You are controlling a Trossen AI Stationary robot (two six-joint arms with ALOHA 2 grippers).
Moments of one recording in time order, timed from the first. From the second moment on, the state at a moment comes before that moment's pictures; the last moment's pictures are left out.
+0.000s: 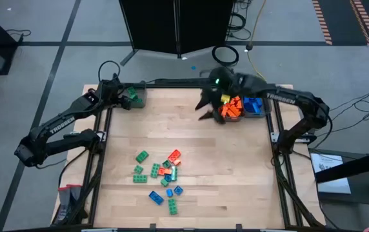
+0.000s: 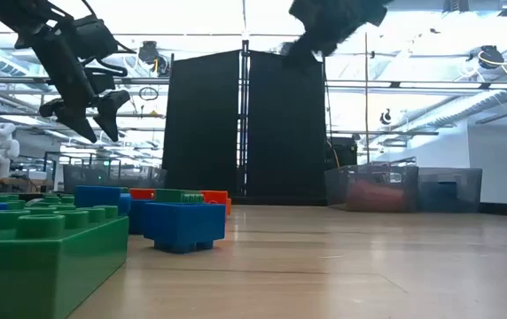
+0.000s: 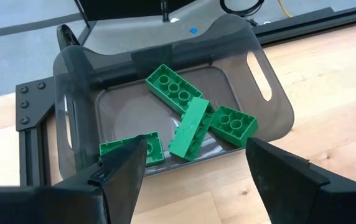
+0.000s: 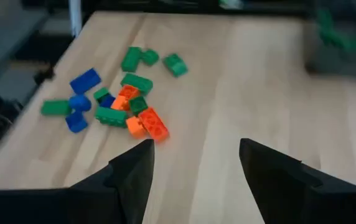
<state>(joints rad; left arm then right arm) 0.89 0.85 0.61 -0.59 -0.22 -0.28 -0.41 1.56 1.42 -0.65 -0.58 -0.39</state>
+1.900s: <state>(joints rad) 0.89 0.86 0.53 -0.53 -0.22 -0.31 -0.09 2.12 1.42 -0.19 -0.44 -0.67</state>
